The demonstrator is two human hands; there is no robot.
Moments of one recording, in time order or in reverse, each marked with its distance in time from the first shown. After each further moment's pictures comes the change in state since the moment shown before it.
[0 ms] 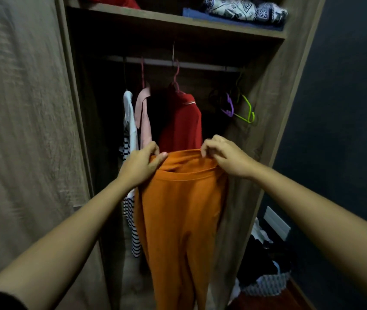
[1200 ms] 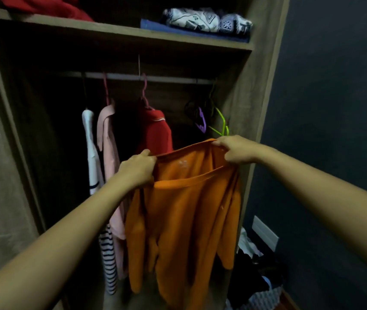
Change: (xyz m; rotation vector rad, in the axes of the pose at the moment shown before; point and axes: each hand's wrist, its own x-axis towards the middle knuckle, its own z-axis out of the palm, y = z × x) left_hand 0.093 0.063 0.042 0.513 -0.360 -0.022; right_hand 0.026 0.088 -0.091 -0.271 -0.352 0.376
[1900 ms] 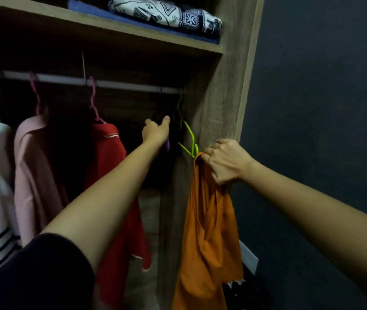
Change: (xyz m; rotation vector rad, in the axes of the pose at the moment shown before) left_hand 0.226 0.117 -0.007 -1.045 0.314 -0.379; right_hand 0.075 0.119 0.001 -0.922 0.277 -0.200
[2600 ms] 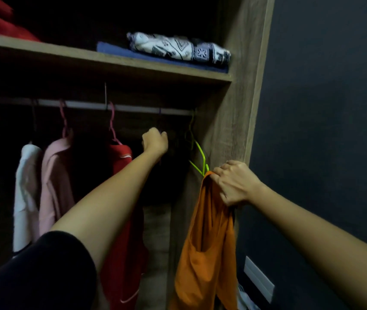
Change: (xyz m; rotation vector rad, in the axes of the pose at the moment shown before) left_hand 0.029 0.006 -0.030 0.208 0.163 0.129; right_hand 0.001 0.000 0.002 0.052 0.039 0.012
